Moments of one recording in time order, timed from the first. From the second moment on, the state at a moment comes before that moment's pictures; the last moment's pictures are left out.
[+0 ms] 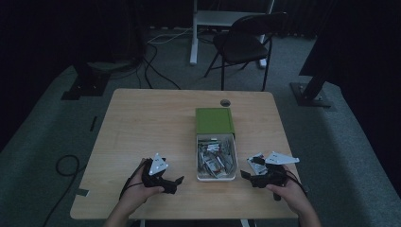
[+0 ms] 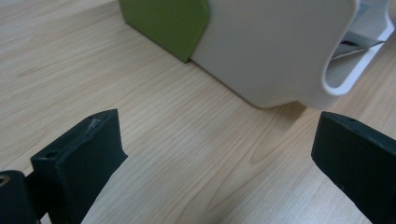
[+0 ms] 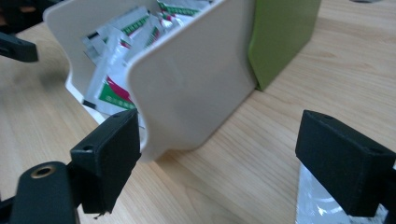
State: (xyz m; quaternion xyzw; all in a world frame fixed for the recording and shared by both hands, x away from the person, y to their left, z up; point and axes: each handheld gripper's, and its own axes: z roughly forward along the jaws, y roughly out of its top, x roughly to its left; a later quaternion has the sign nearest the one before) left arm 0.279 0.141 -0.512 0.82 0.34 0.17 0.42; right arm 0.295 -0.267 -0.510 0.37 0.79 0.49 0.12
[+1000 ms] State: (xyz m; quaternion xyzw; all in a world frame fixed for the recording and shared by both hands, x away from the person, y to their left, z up) left arm 0.292 0.104 -0.503 0.80 0.30 0.17 0.49; right arm 0.308 -0.253 -0.508 0.36 0.78 0.50 0.10
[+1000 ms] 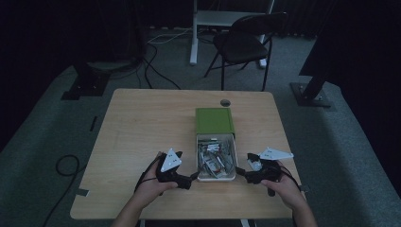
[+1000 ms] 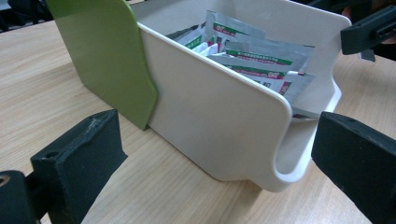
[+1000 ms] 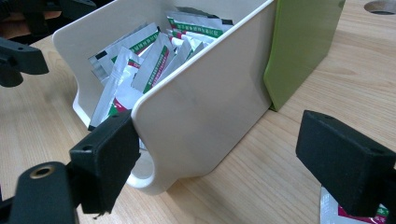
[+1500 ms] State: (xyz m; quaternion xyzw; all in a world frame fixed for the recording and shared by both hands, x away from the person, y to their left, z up) left arm 0.304 0.103 -0.504 0.80 0.30 0.18 0.49; right arm 0.309 -0.252 -0.508 0.36 0.79 0.50 0.11
